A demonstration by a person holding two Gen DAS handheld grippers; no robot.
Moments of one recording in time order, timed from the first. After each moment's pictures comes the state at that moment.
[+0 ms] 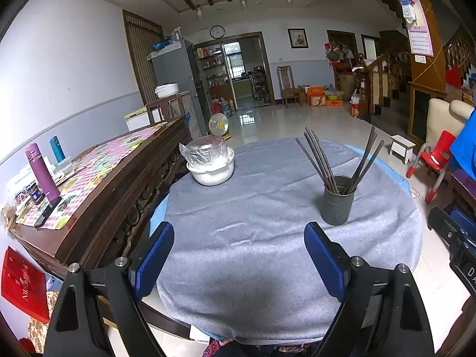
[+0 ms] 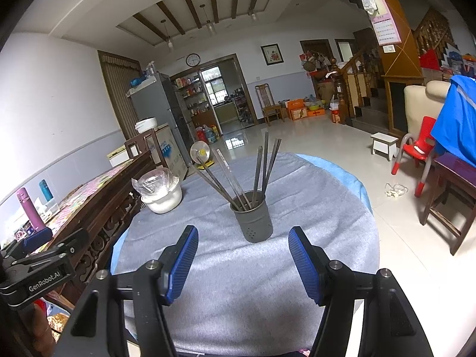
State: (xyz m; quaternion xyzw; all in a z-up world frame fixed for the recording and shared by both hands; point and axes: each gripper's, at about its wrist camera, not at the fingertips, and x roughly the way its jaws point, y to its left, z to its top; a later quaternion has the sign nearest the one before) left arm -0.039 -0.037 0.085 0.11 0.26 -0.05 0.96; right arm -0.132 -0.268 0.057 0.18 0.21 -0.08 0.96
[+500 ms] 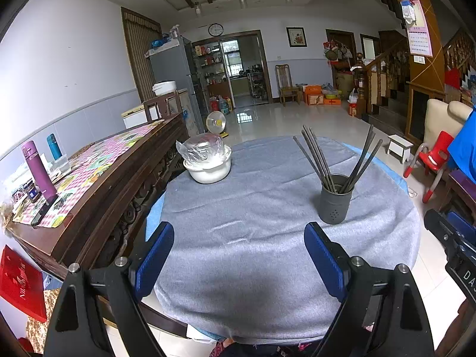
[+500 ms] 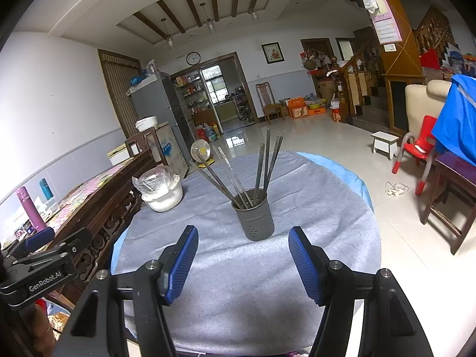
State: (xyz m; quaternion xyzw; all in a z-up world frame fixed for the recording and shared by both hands) left arm -0.037 -0.039 0.083 0.11 0.27 -0.06 0.96; right arm -0.130 -0.264 0.055 0.18 0.21 -0.07 0.96
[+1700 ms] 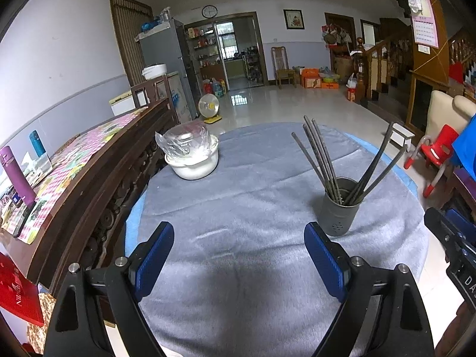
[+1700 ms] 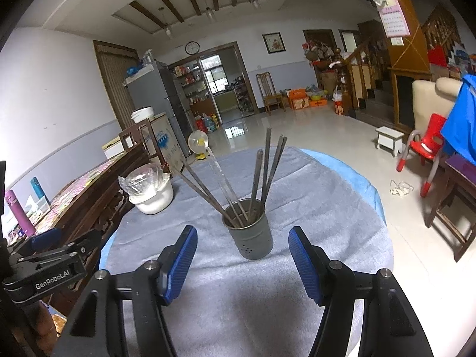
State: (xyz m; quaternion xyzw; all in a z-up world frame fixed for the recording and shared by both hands) left arm 0.048 -0.073 0.067 0.11 0.32 -0.06 0.94; right arm -0.045 -0.296 0.044 0.18 0.24 -0.07 0.95
